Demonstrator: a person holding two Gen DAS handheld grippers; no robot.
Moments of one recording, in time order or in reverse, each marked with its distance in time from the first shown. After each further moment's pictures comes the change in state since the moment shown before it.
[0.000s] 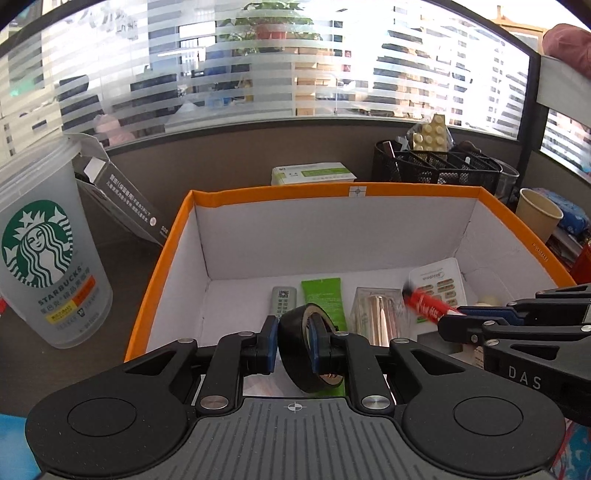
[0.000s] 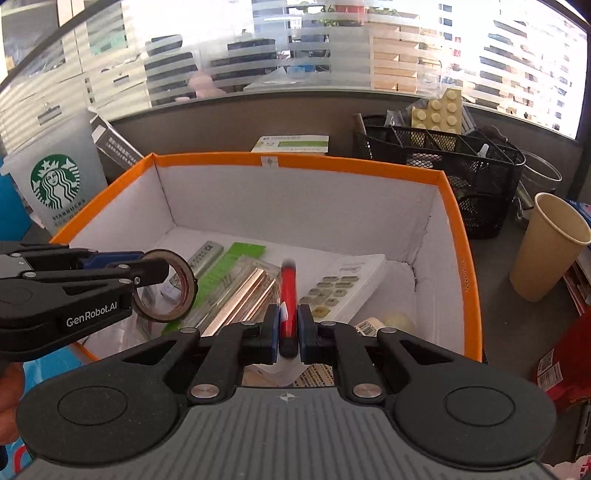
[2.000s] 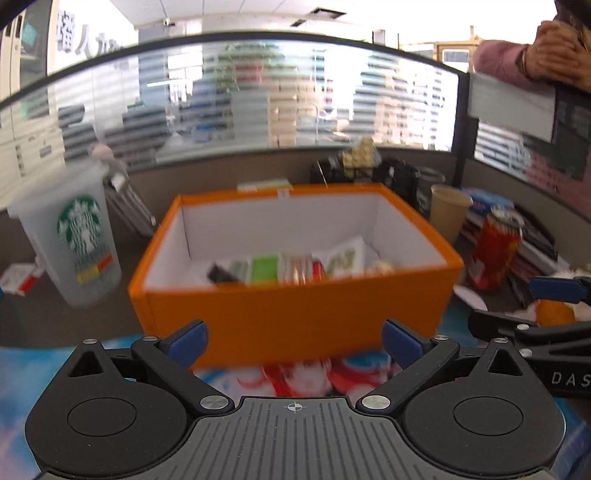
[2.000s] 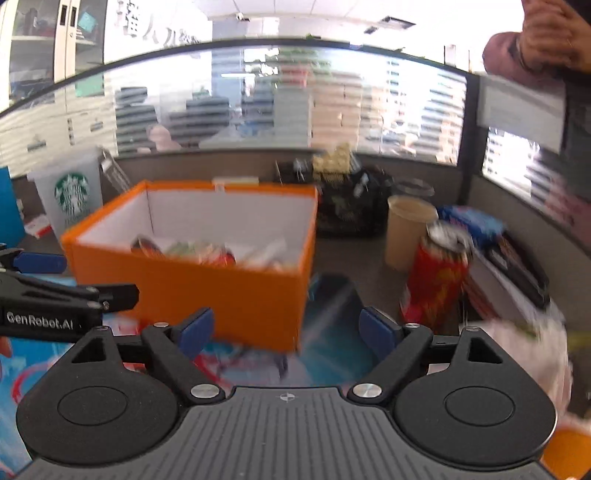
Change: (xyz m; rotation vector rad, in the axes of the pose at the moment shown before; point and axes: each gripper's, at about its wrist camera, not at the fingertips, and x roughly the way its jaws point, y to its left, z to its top) left arm -0.114 -0.051 -0.073 0.022 -0.100 -0.049; right arm -0.151 -0.012 -0.103 0.019 -0.204 -0.189
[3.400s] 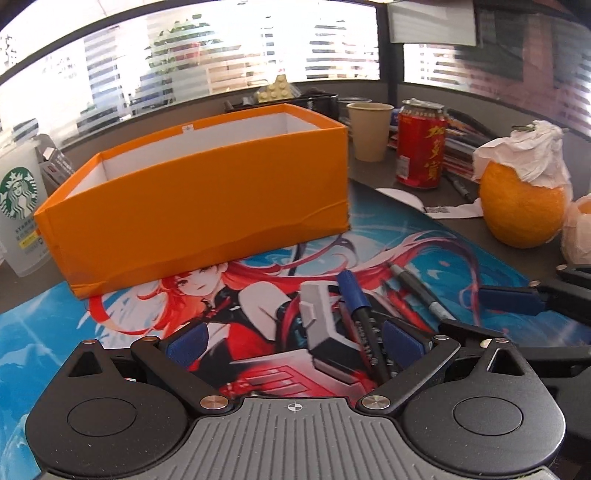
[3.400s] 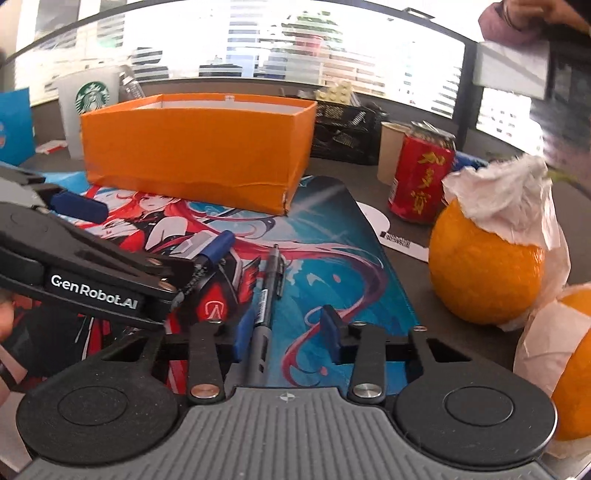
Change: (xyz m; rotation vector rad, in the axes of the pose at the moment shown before) left arm 0.007 -0.081 -0.071 0.160 0.068 -0.072; right arm -0.020 -0.006 -0.109 -0.103 0.058 -0.006
